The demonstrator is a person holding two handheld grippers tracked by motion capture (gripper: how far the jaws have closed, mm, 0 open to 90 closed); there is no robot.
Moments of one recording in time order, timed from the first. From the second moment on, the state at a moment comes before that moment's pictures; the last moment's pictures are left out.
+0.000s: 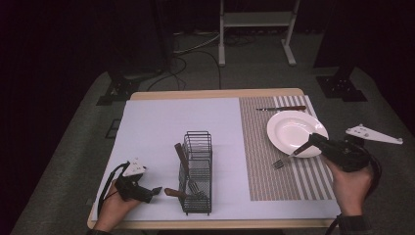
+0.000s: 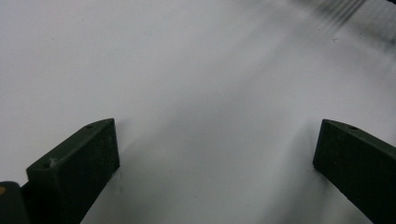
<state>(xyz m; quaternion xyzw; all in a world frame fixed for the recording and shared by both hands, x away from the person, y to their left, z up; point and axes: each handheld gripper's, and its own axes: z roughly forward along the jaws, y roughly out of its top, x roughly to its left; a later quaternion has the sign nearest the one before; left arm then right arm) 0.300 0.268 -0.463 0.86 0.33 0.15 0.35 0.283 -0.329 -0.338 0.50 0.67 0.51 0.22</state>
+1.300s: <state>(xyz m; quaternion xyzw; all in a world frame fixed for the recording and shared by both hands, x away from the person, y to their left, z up) 0.301 0.268 -0.463 0.86 0.33 0.15 0.35 0.286 -0.362 -0.371 0.57 0.65 0.43 0.25</state>
